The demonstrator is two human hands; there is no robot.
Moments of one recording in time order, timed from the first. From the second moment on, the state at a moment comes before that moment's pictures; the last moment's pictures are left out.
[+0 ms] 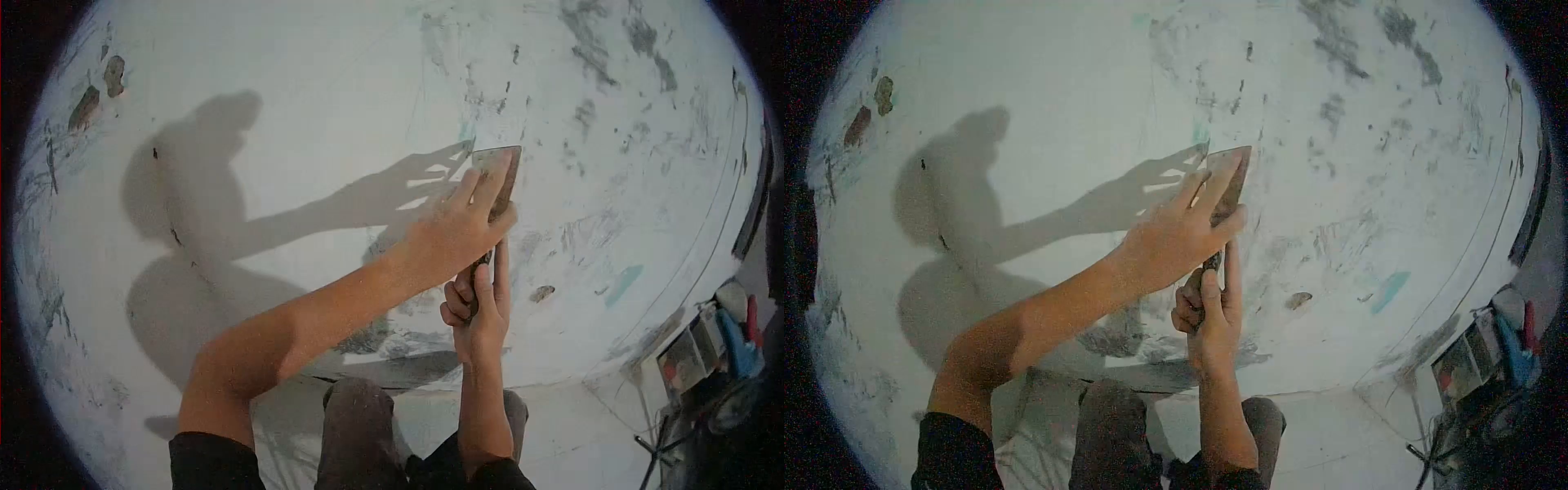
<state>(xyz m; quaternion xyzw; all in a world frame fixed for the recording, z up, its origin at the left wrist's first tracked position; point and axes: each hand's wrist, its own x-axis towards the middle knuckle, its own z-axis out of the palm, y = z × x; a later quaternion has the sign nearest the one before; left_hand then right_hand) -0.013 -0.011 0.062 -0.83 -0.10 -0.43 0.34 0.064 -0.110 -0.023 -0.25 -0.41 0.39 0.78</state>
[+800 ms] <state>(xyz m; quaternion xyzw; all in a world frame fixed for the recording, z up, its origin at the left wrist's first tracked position) -0.013 -0.001 0.071 -0.81 -0.13 -0.38 0.43 0.039 -0.073 -0.008 -0.24 -0.38 0.34 0.83</state>
